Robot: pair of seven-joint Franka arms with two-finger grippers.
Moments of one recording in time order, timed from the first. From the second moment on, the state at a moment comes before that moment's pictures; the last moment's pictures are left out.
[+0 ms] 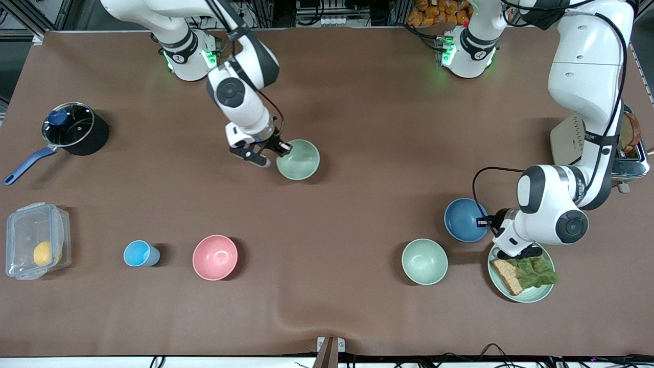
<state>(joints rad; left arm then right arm) 0.00 0.71 -0.07 -1.56 -0.03 2.02 -0.12 0.62 0.28 0.11 -2.26 0.22 2.64 1.01</state>
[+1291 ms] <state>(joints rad) 0.01 0.45 -0.19 -1.69 -0.18 2.03 -0.38 0.63 0.35 0.08 -2.04 0.23 2.35 1.23</state>
